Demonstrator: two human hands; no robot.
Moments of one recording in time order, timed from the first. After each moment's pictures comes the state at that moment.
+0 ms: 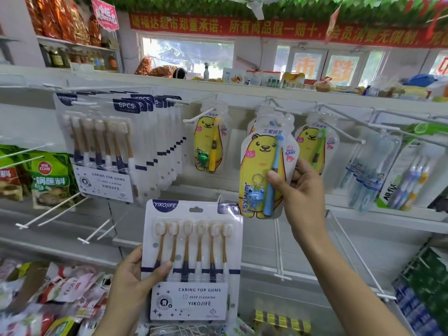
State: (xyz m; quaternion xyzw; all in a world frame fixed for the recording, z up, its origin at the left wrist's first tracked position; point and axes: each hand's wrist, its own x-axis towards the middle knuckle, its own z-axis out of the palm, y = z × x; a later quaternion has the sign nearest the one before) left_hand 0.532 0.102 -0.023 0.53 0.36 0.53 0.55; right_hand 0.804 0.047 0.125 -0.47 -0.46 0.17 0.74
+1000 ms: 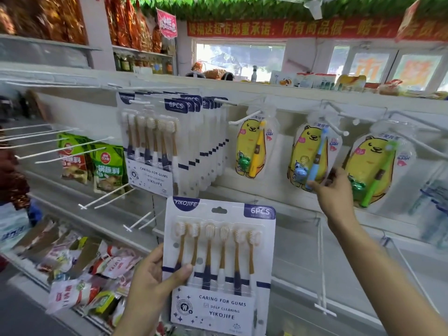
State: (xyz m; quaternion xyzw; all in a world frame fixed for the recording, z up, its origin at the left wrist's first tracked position) left_hand 0.524 0.085 -0.004 0.50 0.34 0.58 0.55; right_hand 0.884 0.168 0.082 -0.64 -0.43 0.15 0.62
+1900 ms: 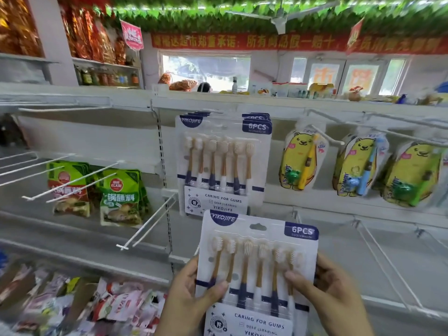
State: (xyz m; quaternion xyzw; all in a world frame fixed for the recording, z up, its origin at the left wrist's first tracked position) left_hand 0.393 0.172 -0.013 0.59 0.30 0.47 0.59; right_hand 0.601 0.065 0.049 -0.52 -0.43 0.34 0.66
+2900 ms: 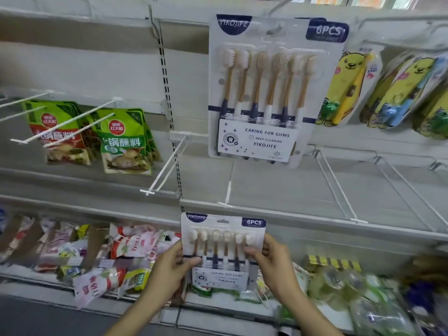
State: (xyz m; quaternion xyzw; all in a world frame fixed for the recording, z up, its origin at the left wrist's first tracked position) left_hand 0.270 0.239 -0.151 0.67 0.45 0.27 0.53; right_hand 0.499 0.133 -0.112 -0.67 -0.44 0.32 0.51
